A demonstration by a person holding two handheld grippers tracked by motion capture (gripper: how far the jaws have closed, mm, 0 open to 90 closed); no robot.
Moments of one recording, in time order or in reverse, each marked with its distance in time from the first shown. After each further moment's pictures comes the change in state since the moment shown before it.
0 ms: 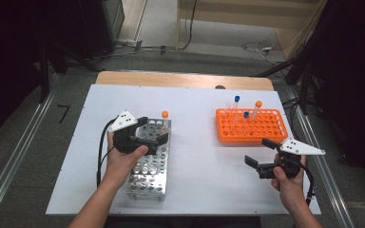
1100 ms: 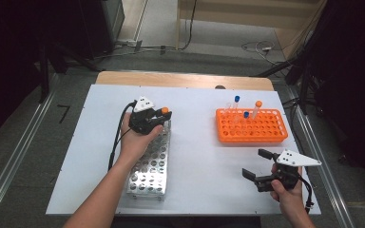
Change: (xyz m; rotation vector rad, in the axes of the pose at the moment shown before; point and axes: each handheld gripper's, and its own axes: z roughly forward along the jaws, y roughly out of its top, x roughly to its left) left arm 0.035 0.015 0.071 0.106 0.126 0.049; right arm 0.018 -0.022 -0.005 0.044 0.054 -0.023
